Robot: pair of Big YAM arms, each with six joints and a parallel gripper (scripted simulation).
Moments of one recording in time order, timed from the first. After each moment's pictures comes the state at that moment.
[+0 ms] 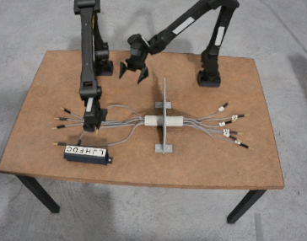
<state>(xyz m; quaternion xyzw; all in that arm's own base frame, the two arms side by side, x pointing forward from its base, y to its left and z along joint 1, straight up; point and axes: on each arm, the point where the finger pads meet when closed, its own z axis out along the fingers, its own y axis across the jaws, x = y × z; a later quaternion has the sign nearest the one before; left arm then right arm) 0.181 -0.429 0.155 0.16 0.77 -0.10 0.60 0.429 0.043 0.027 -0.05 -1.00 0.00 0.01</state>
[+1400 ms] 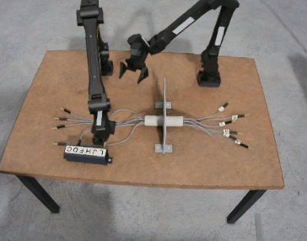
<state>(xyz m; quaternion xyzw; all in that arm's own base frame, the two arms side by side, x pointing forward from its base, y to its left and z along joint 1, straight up) 0.181 -0.429 0.155 0.16 0.77 -0.10 0.60 0.491 0.086 0.017 -0.03 -1.00 0.00 0.00</state>
